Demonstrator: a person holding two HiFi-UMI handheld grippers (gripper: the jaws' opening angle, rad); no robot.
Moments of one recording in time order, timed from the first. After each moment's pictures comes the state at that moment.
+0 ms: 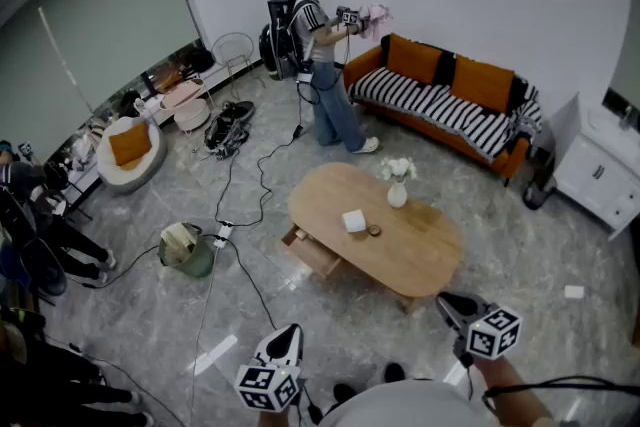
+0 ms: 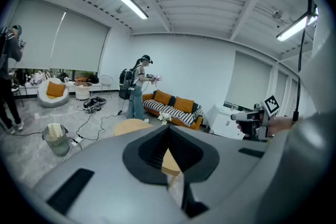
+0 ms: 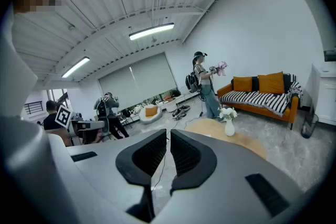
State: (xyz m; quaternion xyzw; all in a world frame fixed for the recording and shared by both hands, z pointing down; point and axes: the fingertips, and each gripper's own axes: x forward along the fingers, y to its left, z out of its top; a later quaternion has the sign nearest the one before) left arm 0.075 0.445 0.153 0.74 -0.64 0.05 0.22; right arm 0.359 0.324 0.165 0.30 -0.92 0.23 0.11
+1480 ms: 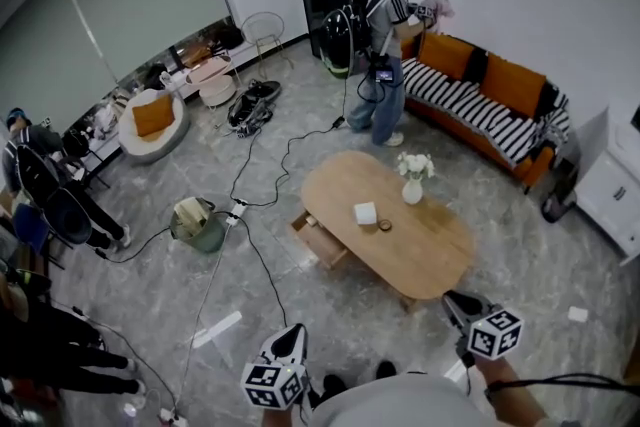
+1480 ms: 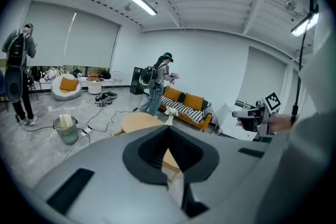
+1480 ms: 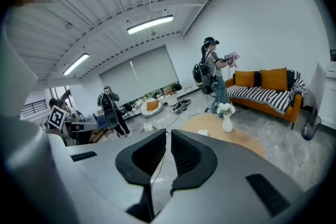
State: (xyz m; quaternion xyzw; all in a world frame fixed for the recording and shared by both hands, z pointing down) left arm 0.111 0.445 0.184 0.69 -0.68 0.07 0.25; right arm 0.388 0.284 0.199 0.29 -0.92 0.24 0.14
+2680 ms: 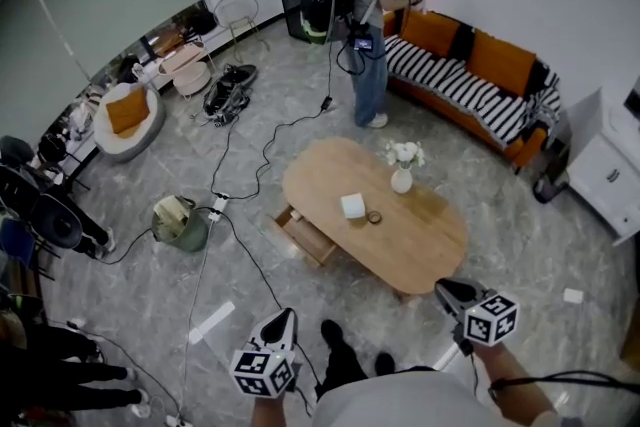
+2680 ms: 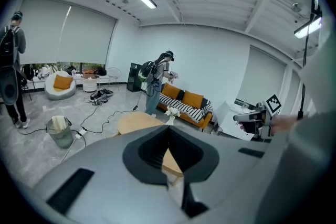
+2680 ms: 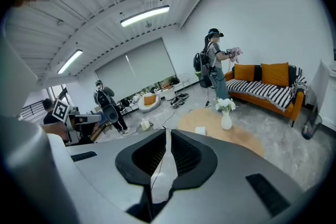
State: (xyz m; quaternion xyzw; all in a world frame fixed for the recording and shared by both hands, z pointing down) left arm 0.070 0.359 0.195 0.70 -0.66 0.08 0.26; right arm 0.360 0.223 0.223 0.29 -0.91 0.26 0.17
